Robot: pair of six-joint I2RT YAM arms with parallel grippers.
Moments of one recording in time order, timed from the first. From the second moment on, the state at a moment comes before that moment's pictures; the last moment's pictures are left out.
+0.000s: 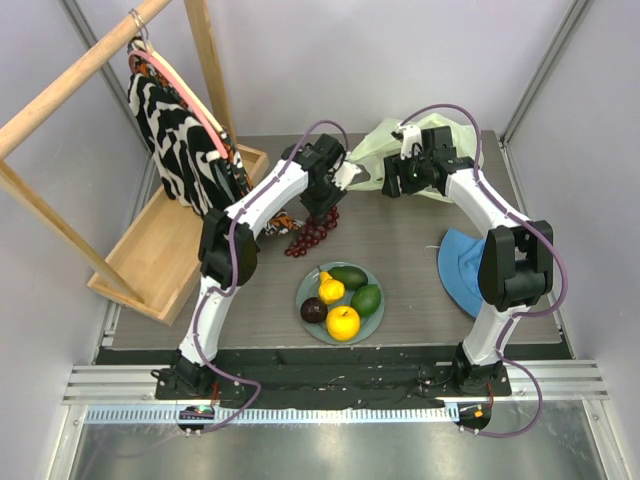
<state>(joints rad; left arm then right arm) -0.60 2.31 2.21 -1.12 0.08 0.26 0.18 1.81 1.49 -0.45 -0.32 -0.13</state>
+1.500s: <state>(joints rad) -0.74 1.89 2.02 -1.32 0.51 0.35 0.18 1.81 1.47 -0.43 -0.29 -0.14</state>
